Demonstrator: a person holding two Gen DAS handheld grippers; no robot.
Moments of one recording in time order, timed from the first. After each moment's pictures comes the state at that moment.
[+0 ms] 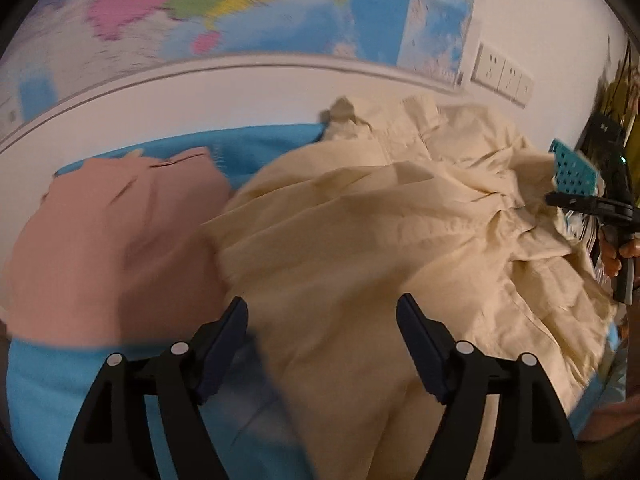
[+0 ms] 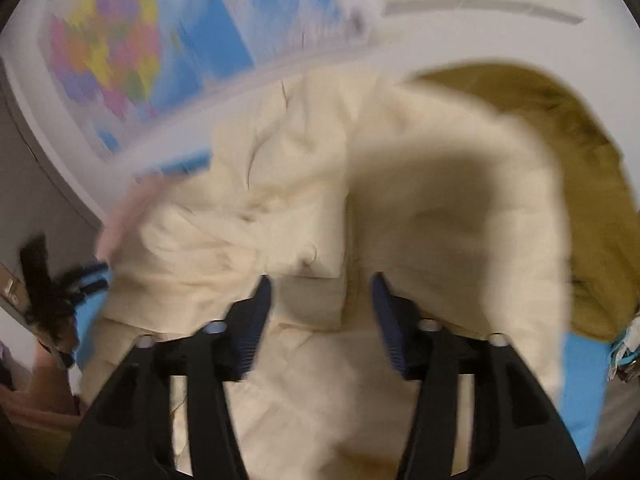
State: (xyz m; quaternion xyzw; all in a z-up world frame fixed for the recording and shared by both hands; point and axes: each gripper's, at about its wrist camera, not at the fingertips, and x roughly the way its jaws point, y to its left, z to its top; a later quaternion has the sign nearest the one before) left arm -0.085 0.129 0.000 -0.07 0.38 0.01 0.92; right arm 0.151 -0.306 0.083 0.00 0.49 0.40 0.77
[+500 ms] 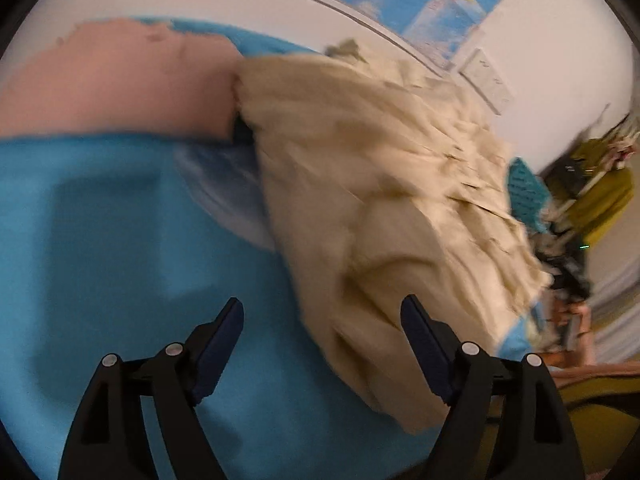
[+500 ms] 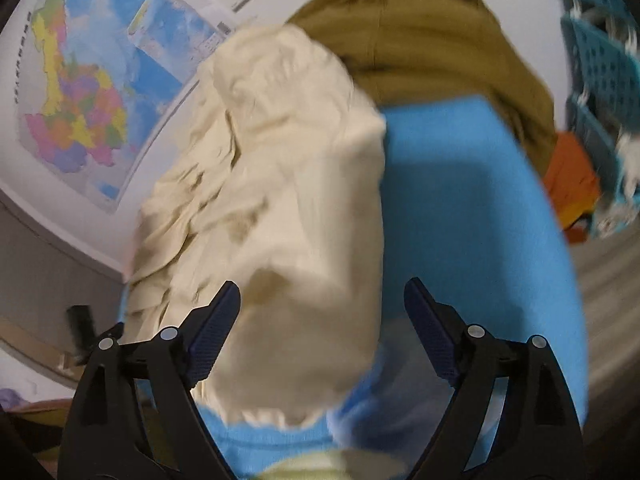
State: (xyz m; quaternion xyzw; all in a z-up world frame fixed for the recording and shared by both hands) left arm -0.181 0.133 -0.059 -0.24 0.43 -0.08 0.87; right arm 0.075 -0.463 0.023 0.16 0.58 0.34 0.72
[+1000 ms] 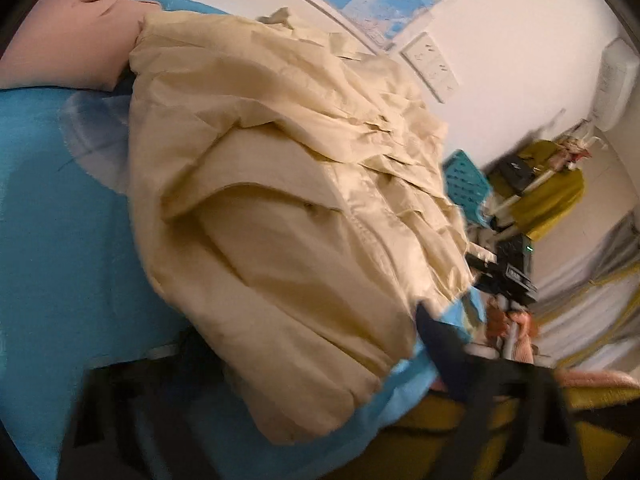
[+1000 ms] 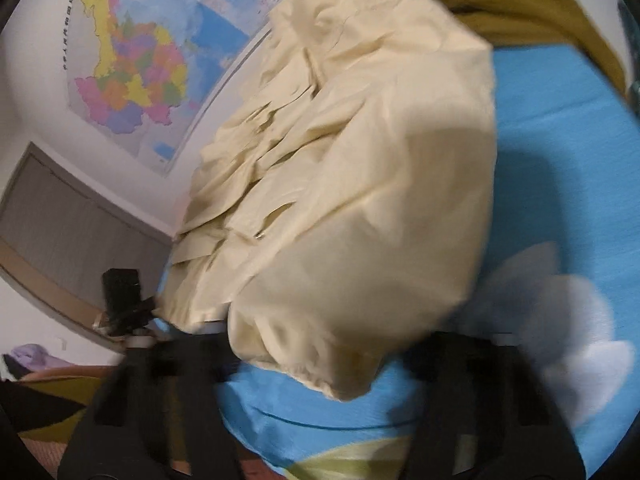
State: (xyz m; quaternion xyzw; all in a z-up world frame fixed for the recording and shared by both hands) left arm -0.175 0.066 -0.071 -0.29 0.41 -0.15 0.85; right arm 0.034 -0.424 0.014 0.18 0.58 0.44 0.66
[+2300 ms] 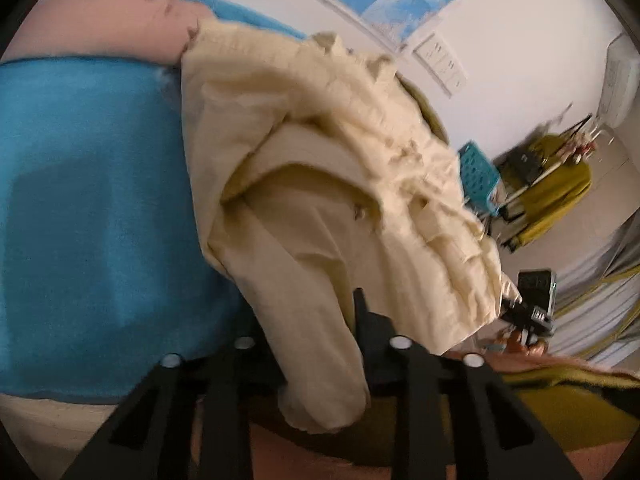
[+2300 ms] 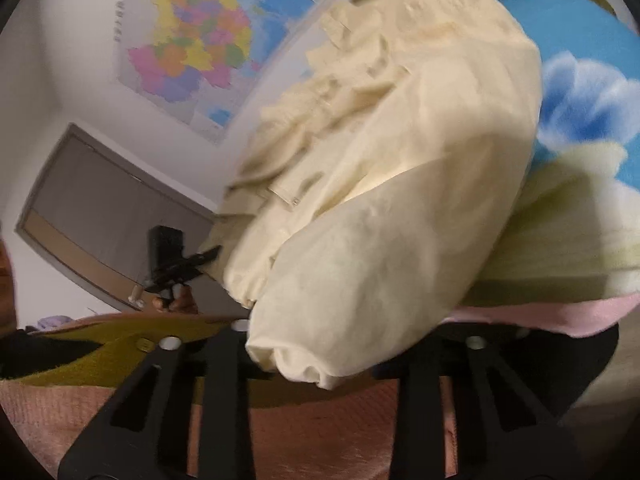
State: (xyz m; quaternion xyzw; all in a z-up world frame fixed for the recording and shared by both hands) left arm -0.240 0.107 -0.058 -0.28 0.41 -0.15 0.85; right arm -0.099 -0.442 0.039 0.22 0.55 0.50 0.63
